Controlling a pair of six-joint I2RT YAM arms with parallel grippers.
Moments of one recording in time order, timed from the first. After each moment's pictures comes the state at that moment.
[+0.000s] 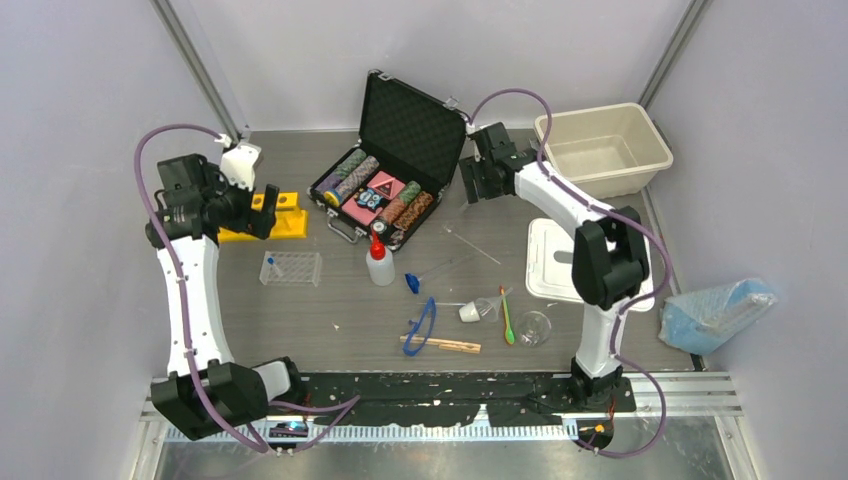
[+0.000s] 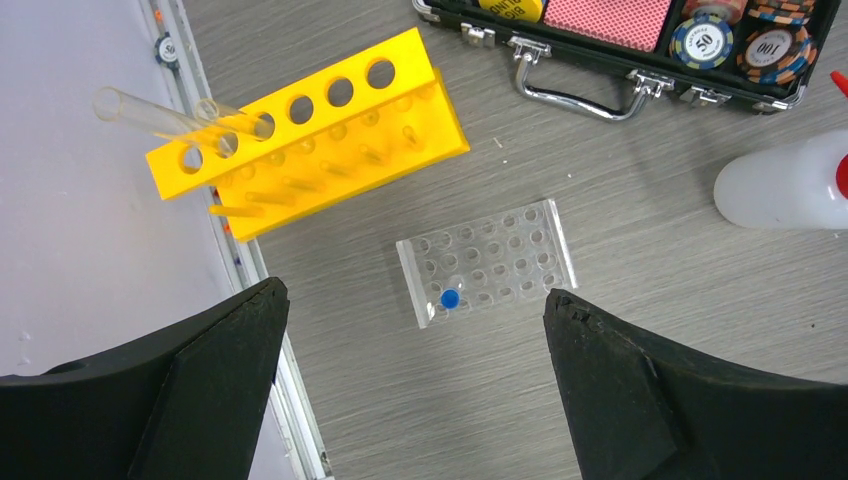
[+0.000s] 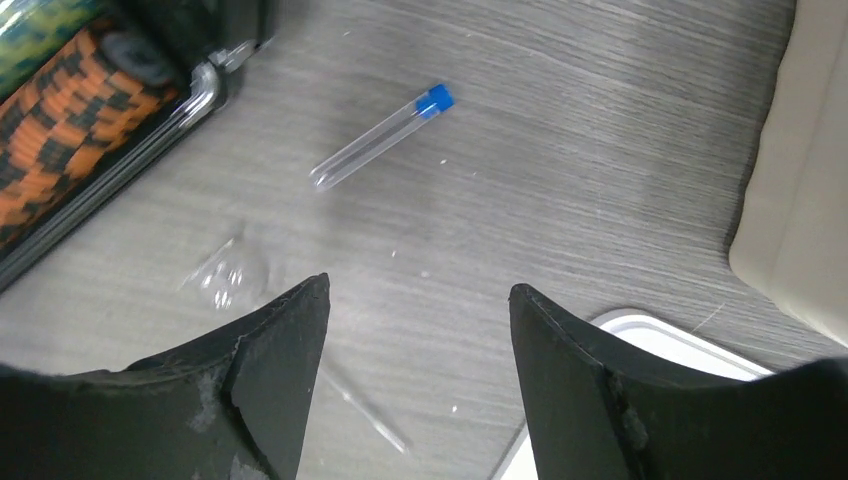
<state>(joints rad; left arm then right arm) 0.32 1.19 1.32 -0.90 0.36 0.55 0.44 1.90 1.59 -0.58 0.14 0.06</state>
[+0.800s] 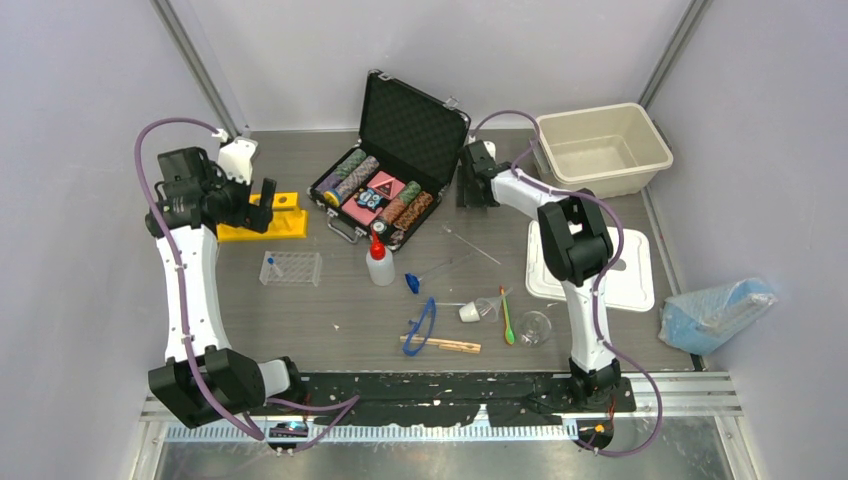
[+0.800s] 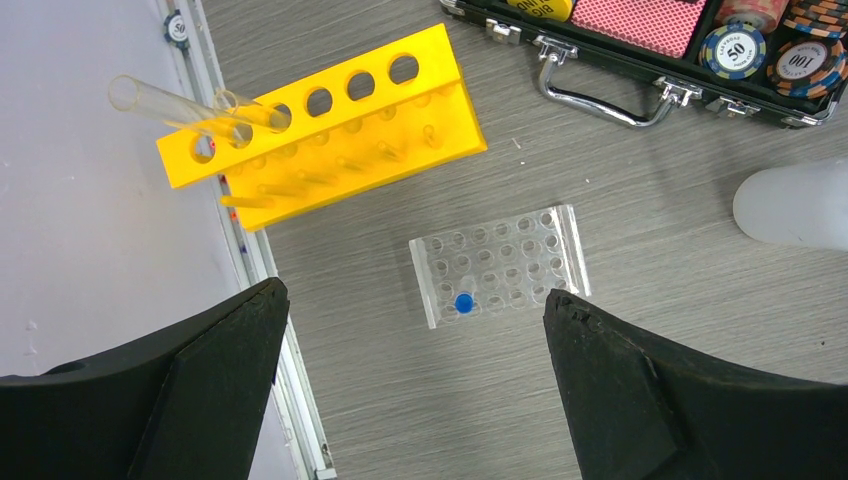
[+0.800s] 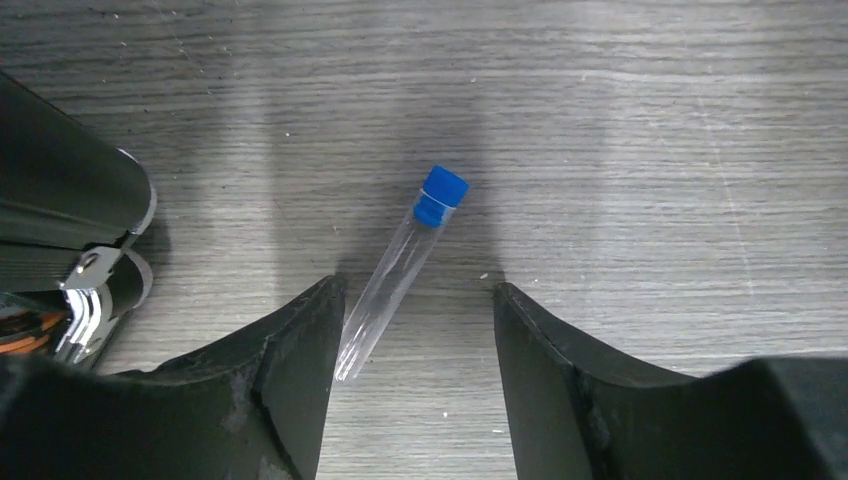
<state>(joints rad) 0.31 1.24 1.36 -0.89 0.32 0.52 0.44 2.21 1.67 -0.43 0.26 0.36</state>
